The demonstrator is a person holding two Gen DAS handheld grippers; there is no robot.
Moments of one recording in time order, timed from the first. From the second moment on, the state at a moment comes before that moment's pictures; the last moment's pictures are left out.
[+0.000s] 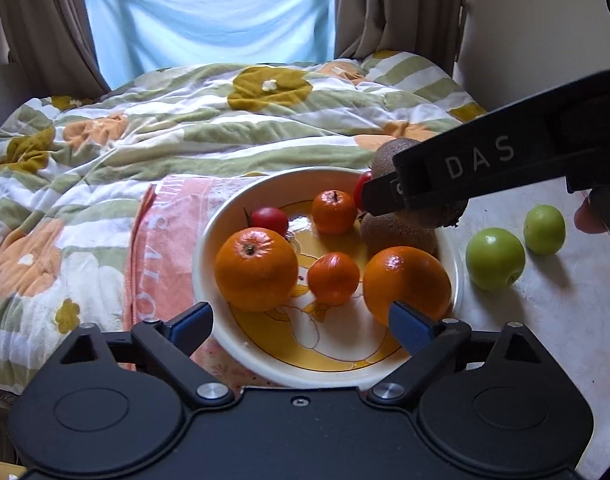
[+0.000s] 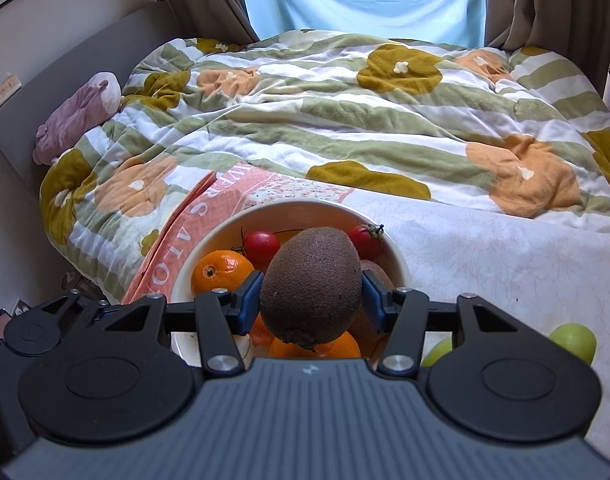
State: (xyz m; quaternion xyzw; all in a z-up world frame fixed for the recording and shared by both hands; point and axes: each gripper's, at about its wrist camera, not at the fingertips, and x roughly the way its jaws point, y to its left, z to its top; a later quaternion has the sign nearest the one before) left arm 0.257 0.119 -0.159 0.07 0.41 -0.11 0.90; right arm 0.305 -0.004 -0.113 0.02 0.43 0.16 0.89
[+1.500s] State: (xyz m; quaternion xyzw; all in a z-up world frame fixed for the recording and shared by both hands) left arm 0.240 0.135 -0.136 0.08 0.38 -0.07 0.92; right arm 0.307 0.017 -0.106 0.01 0.41 0.20 0.89
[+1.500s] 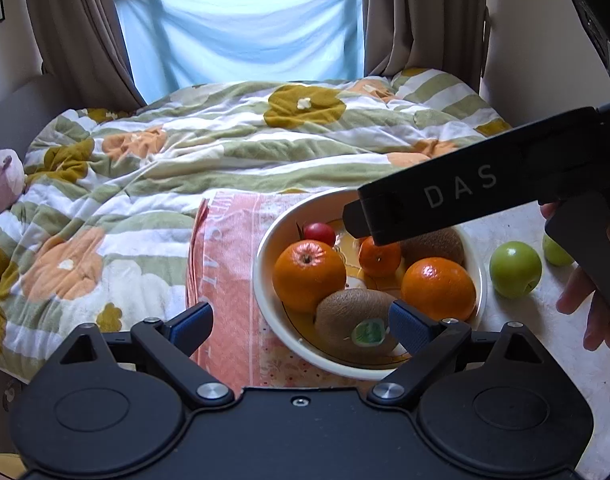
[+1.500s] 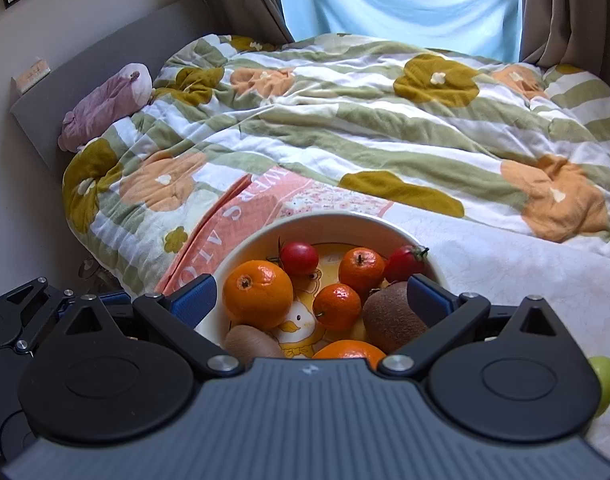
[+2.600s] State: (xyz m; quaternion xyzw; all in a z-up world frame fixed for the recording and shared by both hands) left arm 0.183 0.039 -0.060 0.07 0.30 -0.13 0.94; right arm 0.191 -0.151 -0.025 0.04 0.34 0.01 0.94
